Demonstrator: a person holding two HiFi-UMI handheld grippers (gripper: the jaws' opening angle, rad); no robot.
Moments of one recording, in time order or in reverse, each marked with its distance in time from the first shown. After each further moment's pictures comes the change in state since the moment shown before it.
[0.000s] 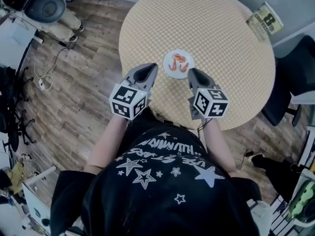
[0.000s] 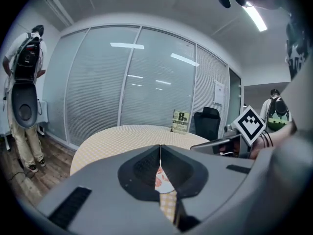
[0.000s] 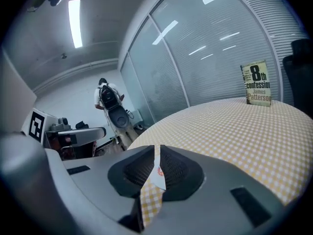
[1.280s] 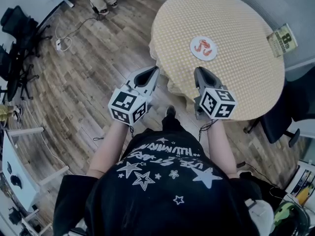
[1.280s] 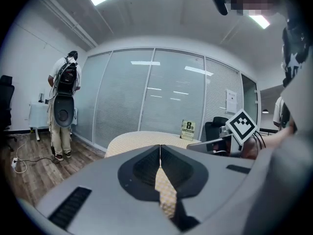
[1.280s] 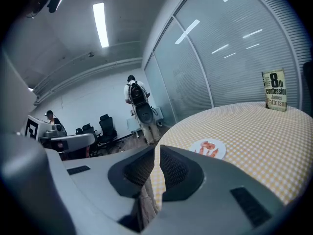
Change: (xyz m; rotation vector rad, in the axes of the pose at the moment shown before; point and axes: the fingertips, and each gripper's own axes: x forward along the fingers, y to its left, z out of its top) left arm -0.194 -0.074 -0.034 -0.074 -0.137 0.250; right arm -0.091 0.118 -0.045 -0.132 0.021 0.215
